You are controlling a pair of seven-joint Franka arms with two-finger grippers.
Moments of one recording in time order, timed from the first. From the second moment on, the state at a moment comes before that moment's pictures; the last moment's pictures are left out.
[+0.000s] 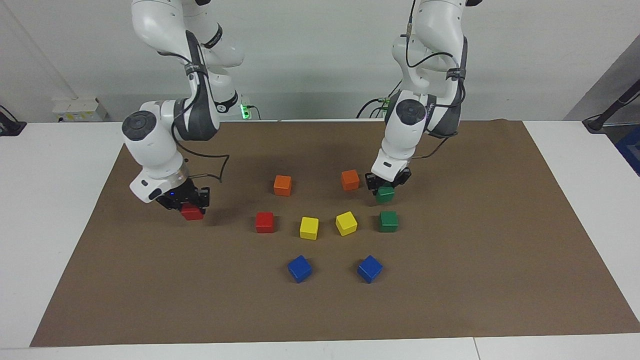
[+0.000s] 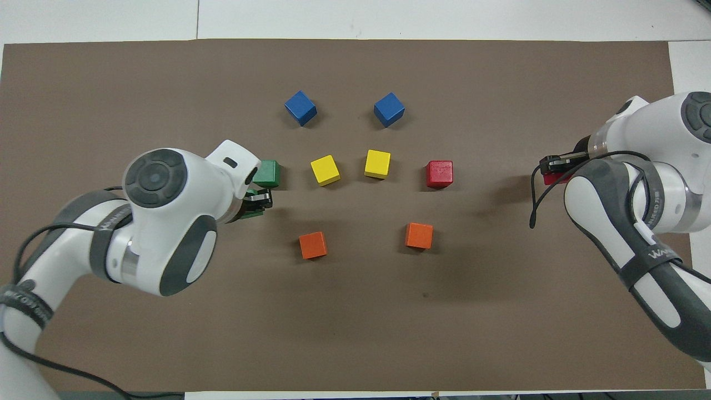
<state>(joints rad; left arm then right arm) -0.39 0.02 0.00 -2.10 -0.02 2.14 -0.49 -0.11 0.22 0.07 -1.98 -0.01 2.23 -0.12</state>
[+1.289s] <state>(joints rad) 0.17 0.03 0.01 -2.29 -0.01 2.36 0.19 -0.14 0.32 0.08 -1.99 -0.03 2.35 -0.21</state>
